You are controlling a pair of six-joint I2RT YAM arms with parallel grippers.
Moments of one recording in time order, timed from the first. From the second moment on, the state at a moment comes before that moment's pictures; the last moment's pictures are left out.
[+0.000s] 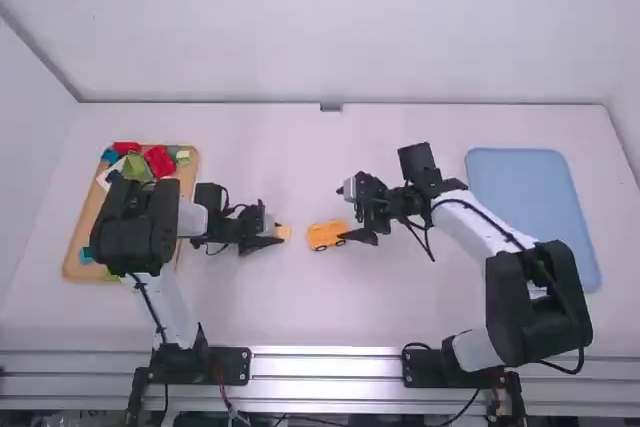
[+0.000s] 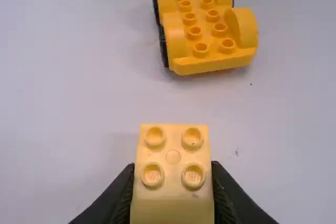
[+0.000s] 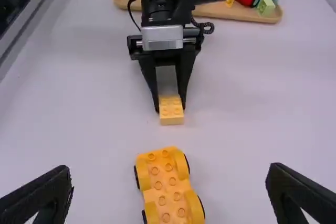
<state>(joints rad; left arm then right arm) 0.09 1.99 0.69 0.02 1.04 1.35 0.29 1.59 0.91 -0.41 -1.00 -1.13</state>
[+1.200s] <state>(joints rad) -0.19 1.59 0.53 0.29 0.97 0.86 0.22 1.89 0.80 -0.19 -1.02 -1.27</state>
